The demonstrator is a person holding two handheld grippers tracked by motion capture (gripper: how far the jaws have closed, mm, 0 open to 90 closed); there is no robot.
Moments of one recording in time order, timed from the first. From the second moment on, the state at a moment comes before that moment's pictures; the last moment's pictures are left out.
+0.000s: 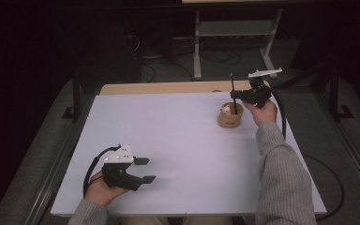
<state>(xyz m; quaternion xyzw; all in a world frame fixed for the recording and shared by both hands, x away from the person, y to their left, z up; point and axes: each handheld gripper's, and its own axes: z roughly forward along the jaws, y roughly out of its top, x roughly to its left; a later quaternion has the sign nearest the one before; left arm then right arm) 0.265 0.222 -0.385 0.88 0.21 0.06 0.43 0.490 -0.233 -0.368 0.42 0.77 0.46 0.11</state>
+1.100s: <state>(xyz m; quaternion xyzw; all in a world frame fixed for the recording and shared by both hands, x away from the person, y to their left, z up) 0.265 0.222 -0.386 0.88 0.21 0.06 0.43 0.483 -0.235 -0.387 0.44 0.77 0.45 0.11</state>
